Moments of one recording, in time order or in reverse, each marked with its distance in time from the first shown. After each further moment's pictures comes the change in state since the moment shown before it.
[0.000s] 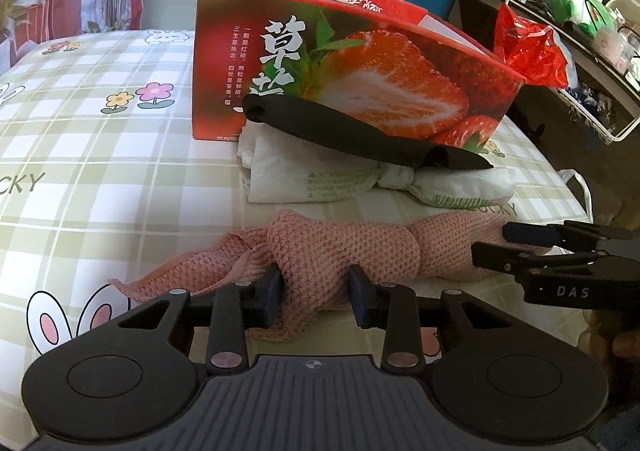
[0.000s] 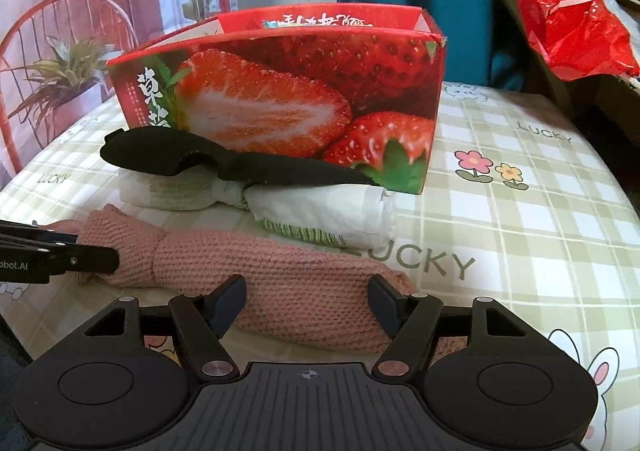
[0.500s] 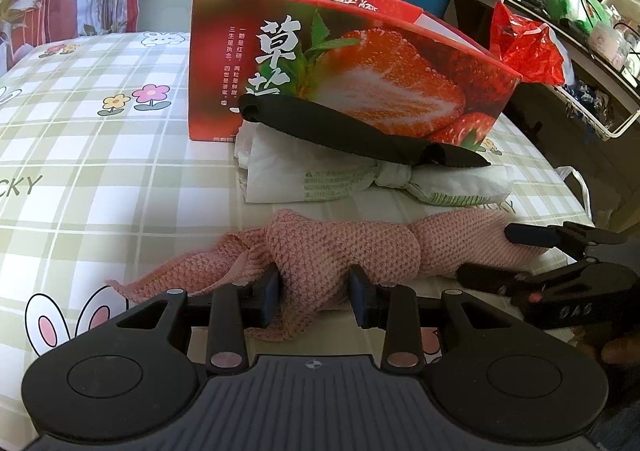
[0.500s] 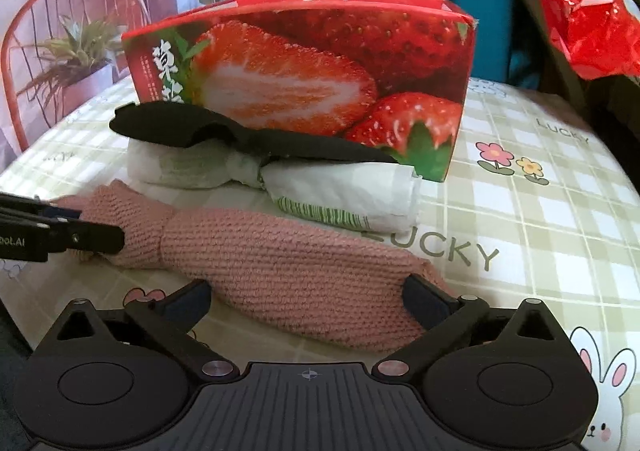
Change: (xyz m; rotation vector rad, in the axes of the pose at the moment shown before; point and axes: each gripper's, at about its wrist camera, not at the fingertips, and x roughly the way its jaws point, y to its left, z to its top) left arm 0.001 0.001 0.000 0.013 0.000 -0.010; right arm 0.010 0.006 -0.009 -0.028 0.014 0.030
